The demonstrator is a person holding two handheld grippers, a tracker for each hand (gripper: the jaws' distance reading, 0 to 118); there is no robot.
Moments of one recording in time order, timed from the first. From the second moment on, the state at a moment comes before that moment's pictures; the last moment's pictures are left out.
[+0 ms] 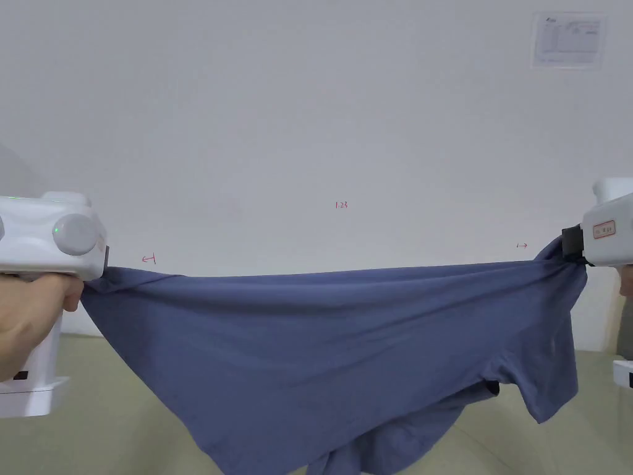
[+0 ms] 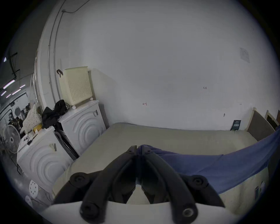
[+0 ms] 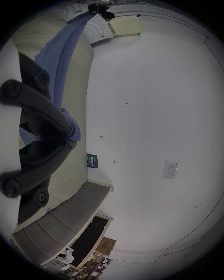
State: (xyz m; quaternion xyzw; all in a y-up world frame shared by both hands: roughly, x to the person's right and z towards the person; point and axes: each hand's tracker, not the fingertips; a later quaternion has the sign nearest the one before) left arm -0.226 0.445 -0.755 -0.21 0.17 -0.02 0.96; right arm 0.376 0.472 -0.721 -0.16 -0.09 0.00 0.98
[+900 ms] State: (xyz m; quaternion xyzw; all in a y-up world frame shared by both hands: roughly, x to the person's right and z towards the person) left arm -0.232 0.216 -0.615 -0.35 0.10 -0.03 0.93; right arm 0.387 0.243 -0.546 -0.26 -0.06 -0.02 0.96
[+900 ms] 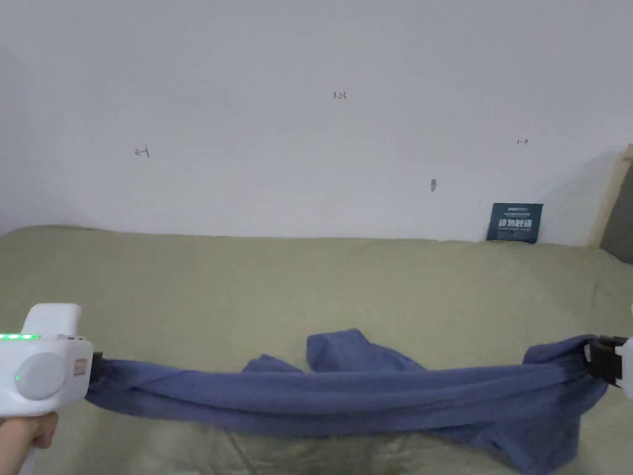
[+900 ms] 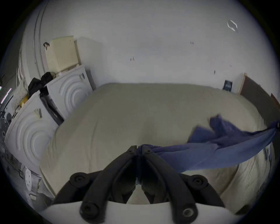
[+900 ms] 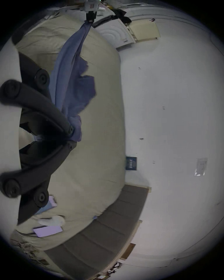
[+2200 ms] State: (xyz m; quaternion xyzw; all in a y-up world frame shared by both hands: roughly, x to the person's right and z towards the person) left arm -0.108 0.230 -0.341 -0.13 0.02 -0.03 0.99; right arm 0.217 0.227 -0.324 -0.11 -0.04 0.00 0.99
